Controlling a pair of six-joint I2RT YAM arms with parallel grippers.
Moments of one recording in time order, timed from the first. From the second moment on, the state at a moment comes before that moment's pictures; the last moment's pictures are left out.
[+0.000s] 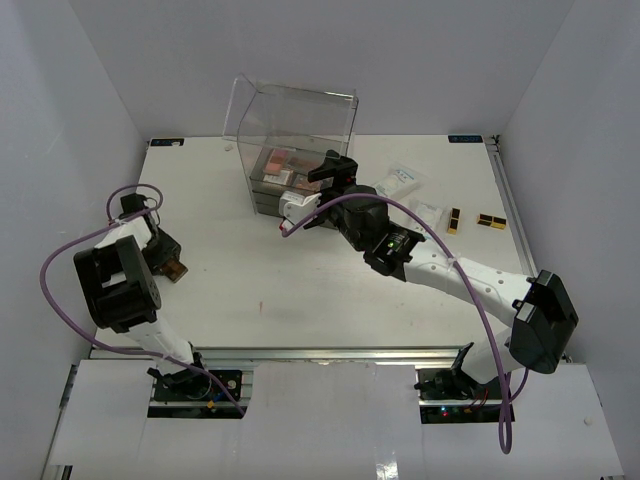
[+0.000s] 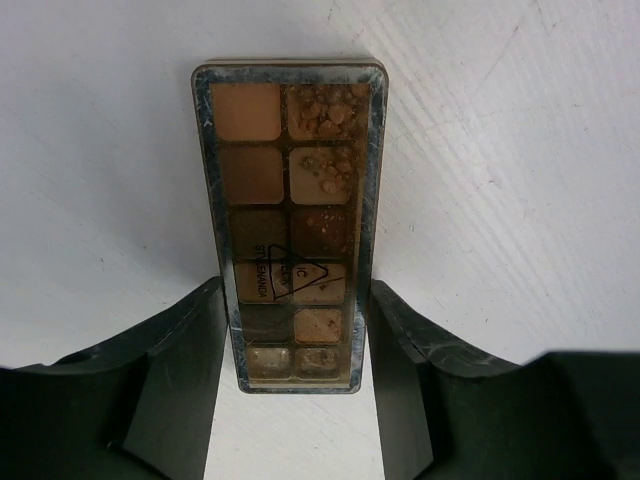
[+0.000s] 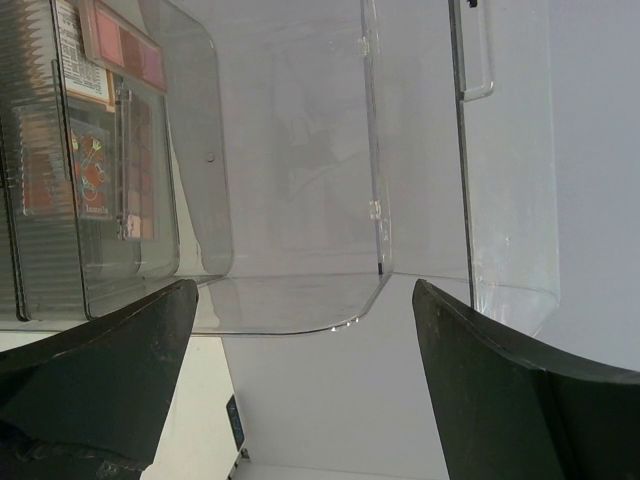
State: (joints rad) left arm 0.36 1.73 1.05 -0.55 -0.12 -0.50; right arm 0.95 1.46 1.16 0.23 0.35 -1.30
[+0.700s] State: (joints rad) left arm 0.07 1.13 0.66 -0.07 0.68 -0.98; right arm 0.95 1.44 1.15 0.23 0.35 -1.28
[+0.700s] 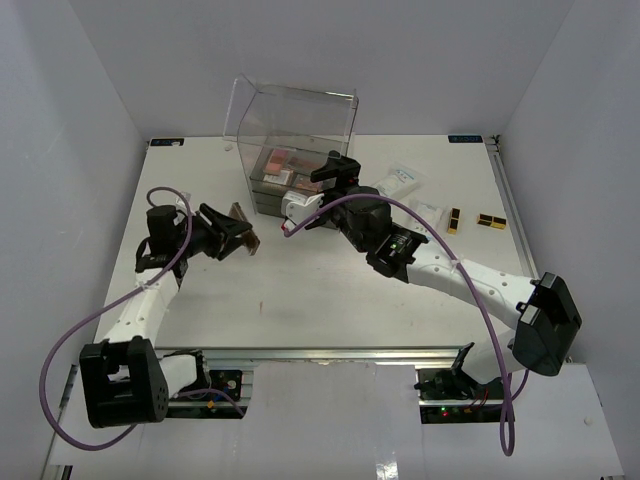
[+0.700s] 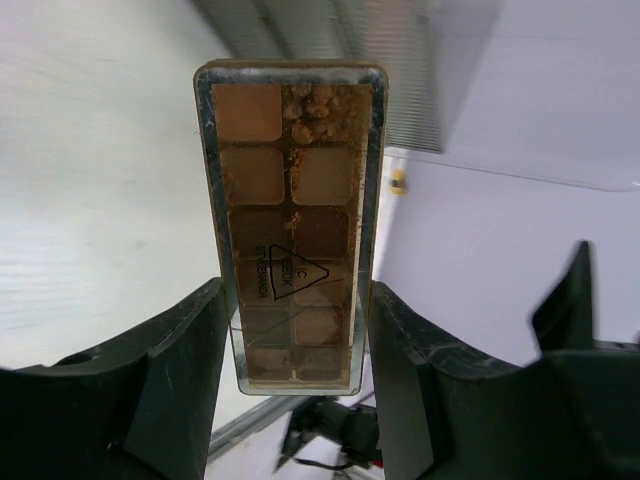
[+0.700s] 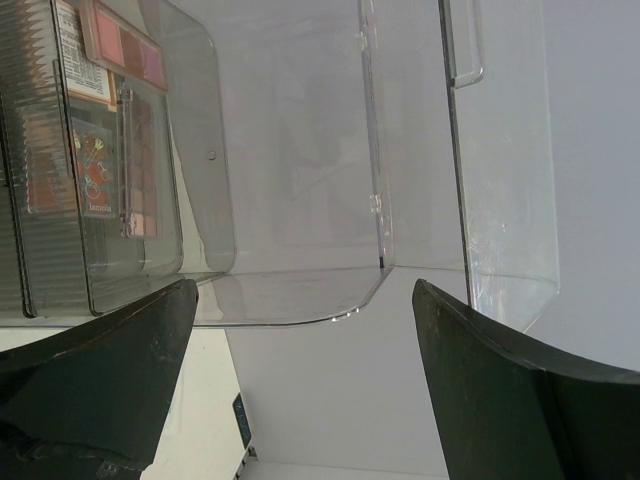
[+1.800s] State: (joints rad) left arm -0.27 1.56 1.07 0.24 0.33 -1.35; right arm 0.95 1.44 1.15 0.22 0.35 -1.26
